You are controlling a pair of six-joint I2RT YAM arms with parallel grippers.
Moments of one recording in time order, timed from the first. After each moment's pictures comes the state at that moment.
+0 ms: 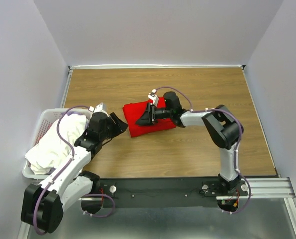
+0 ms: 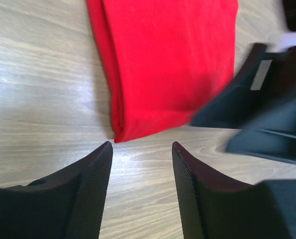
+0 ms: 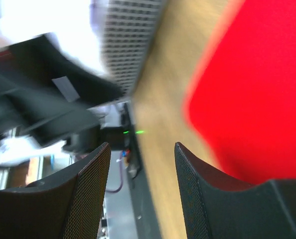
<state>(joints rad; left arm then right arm) -0.35 0.93 0.50 -0.15 0.06 -0.78 0.61 2.01 1.10 0.55 -0.91 0.91</state>
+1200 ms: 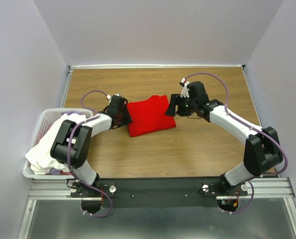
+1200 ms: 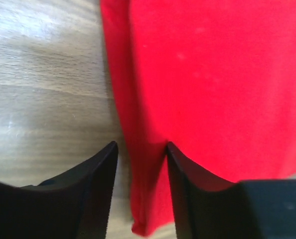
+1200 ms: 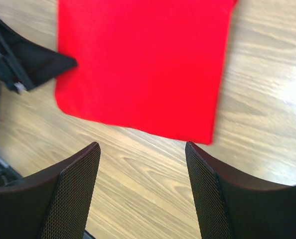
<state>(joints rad) -0.35 1.62 0.84 -0.09 -0.01 -0.69 0.47 1.54 1.10 -0.29 -0.27 0.39</state>
